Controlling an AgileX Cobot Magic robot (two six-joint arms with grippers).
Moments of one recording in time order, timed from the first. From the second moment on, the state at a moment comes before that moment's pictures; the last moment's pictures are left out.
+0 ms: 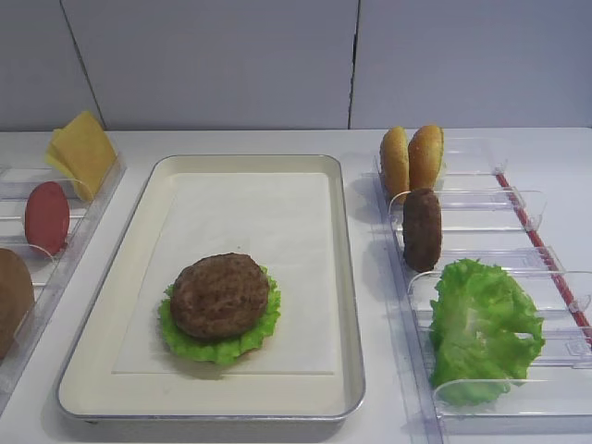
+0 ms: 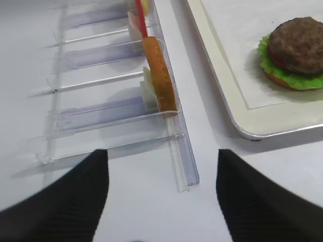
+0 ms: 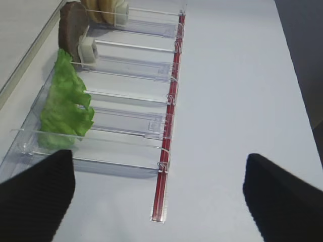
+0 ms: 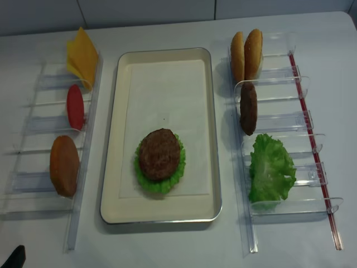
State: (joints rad) left arm -0.12 -0.02 -0.48 0.03 1.17 0.02; right arm 0.05 -0.02 -0.47 0.05 1.16 -0.10
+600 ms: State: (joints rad) left arm -0.12 -0.02 -0.48 0.03 1.17 0.02; right arm 0.05 -0.02 -0.47 0.05 1.16 -0.10
